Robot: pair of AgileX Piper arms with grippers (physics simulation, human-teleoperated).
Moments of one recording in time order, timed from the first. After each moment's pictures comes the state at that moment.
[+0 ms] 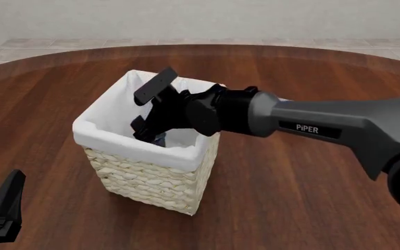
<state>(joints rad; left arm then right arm) 0.00 0.00 0.00 0.00 0.00 0.82 1.97 -1.47 0.16 -0.17</state>
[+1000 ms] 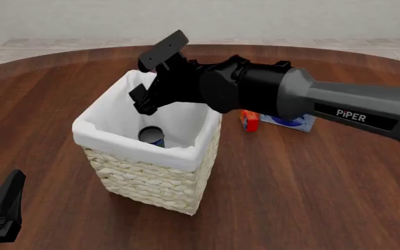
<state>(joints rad) 0.00 0.00 0.00 0.00 0.00 0.80 1.85 -1.50 0.16 -0.18</state>
